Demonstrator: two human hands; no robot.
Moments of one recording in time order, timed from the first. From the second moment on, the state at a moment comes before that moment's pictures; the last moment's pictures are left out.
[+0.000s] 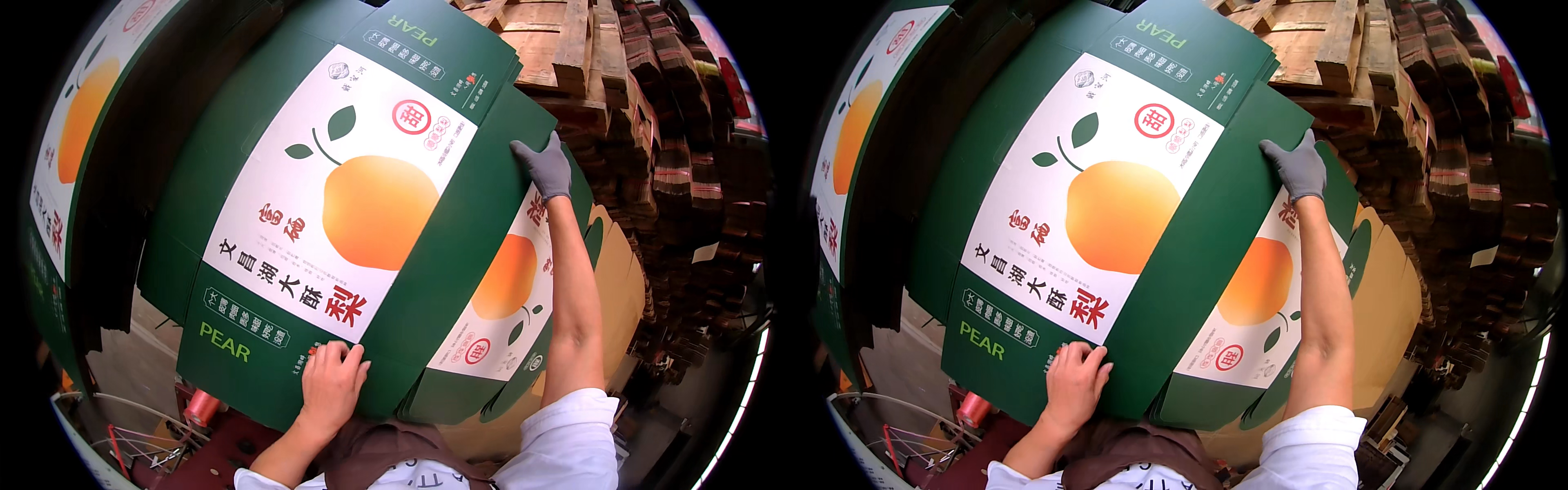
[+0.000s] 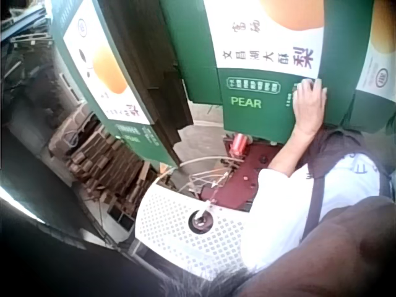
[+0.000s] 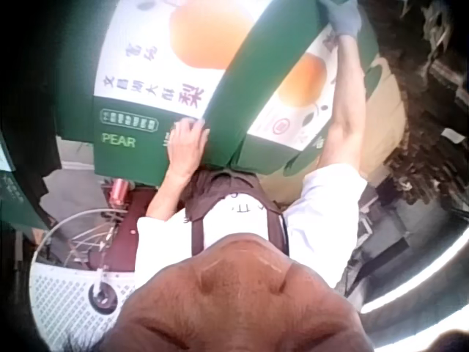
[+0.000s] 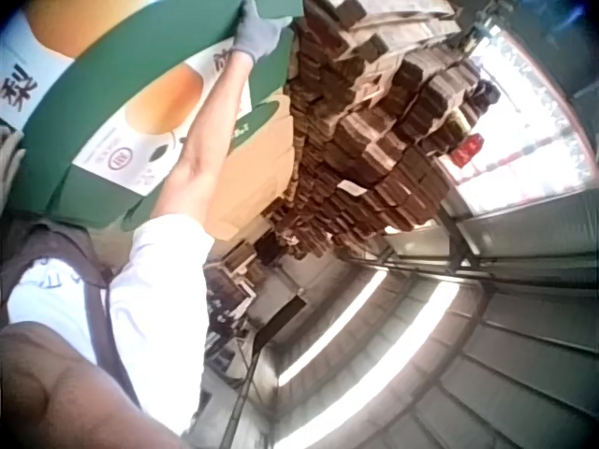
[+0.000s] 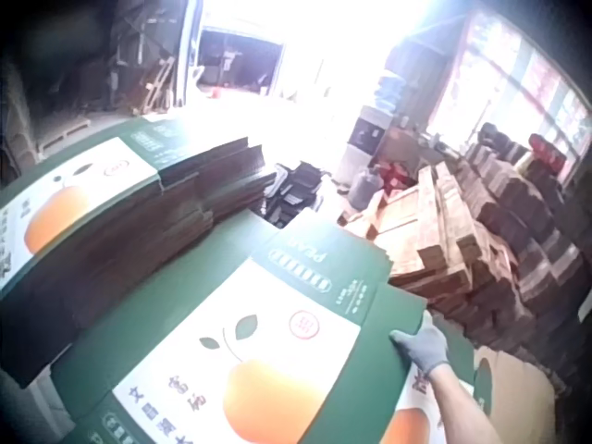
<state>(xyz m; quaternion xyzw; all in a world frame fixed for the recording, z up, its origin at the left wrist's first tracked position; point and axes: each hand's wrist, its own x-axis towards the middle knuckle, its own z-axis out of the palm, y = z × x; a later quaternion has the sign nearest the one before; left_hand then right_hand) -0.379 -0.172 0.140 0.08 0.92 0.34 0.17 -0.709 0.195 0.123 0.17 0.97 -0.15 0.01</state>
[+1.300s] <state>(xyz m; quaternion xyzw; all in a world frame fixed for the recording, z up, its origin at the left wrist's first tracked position) -0.525 -0.212 0.055 0.08 0.97 0.21 -0.01 -0.696 0.074 0.072 -0.17 0.98 -0.06 -0.01</state>
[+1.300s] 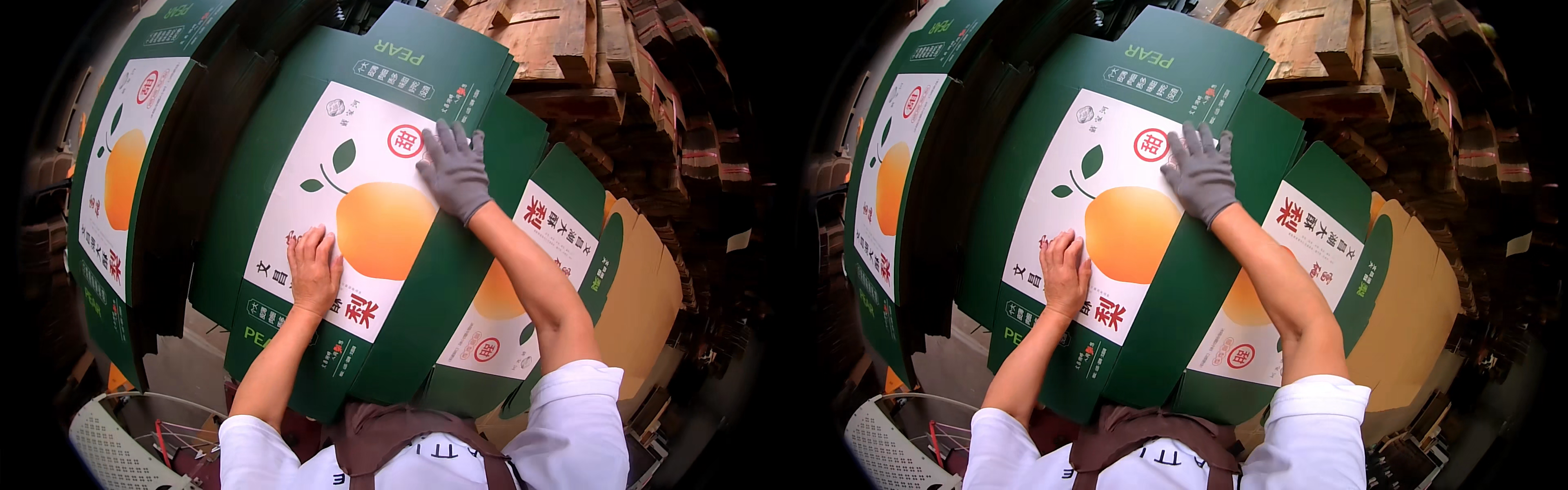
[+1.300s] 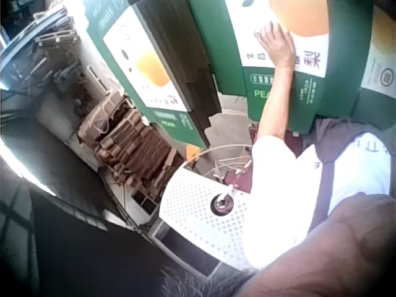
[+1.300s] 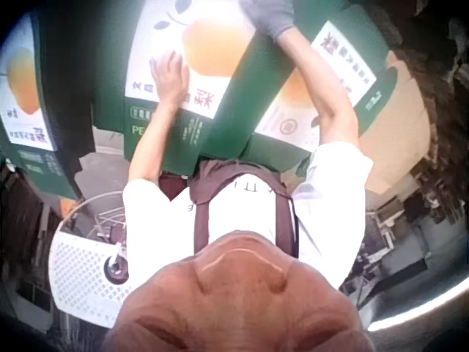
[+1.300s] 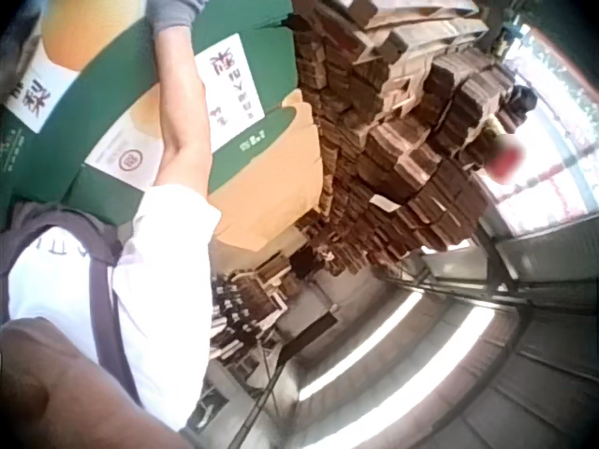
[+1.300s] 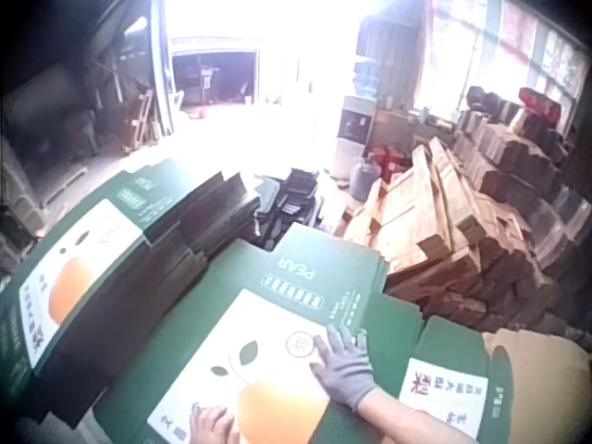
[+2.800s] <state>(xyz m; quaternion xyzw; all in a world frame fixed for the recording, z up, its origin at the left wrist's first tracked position) -0.359 -0.322 0.545 0.61 0.77 0.15 -0.10 -0.428 -0.103 0.093 -0.10 0.99 -0.04 0.07</state>
